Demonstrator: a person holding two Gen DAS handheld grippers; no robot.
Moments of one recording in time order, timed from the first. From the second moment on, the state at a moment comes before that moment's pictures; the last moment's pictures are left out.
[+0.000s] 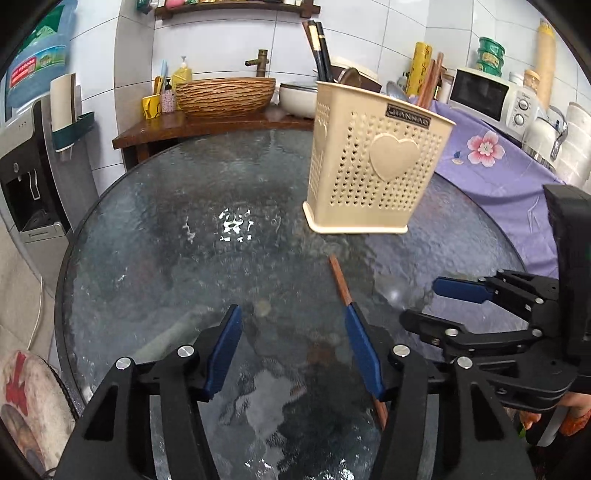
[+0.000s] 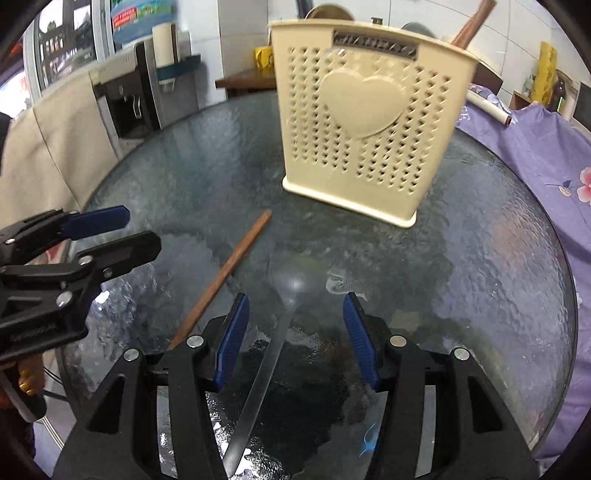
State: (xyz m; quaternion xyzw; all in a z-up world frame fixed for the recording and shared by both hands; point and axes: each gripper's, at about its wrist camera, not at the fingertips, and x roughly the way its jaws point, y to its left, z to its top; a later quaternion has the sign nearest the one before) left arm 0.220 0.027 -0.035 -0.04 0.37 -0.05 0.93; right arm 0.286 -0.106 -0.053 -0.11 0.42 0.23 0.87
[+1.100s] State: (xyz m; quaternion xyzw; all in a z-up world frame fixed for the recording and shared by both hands) left arm 0.249 -0.023 -0.056 -0.01 0.43 -0.11 0.90; right arm 0.320 -0.117 -0.059 -0.09 0.44 0.21 0.87
